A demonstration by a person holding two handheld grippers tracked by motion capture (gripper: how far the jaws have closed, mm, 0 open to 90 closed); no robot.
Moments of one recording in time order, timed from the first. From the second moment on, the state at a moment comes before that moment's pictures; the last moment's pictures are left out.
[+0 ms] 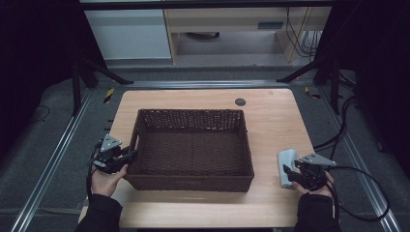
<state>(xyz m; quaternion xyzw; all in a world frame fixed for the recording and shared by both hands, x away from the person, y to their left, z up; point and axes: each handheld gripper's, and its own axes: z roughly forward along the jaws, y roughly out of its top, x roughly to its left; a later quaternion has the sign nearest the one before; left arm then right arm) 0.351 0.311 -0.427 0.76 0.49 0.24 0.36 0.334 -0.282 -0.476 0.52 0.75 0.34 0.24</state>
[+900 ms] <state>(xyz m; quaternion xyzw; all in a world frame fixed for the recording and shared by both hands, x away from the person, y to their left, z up) 0.358 0.306 -0.426 0.76 0.48 0.23 0.37 0.371 -0.252 -0.457 0.46 0.76 0.41 0.22</state>
